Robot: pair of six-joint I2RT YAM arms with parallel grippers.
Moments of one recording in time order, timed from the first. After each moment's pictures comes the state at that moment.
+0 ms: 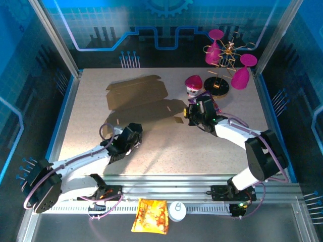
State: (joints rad) left arm -0.72 1.13 0.55 -0.14 -0.44 -2.02; right arm 0.43 1.53 0.84 0.04 -0.11 2.01
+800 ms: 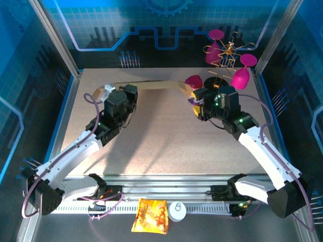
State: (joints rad) left arm -0.57 1.16 1.04 -0.05 -0.44 -1.52; right arm 0.42 1.13 1.09 -0.41 -0.21 1.59
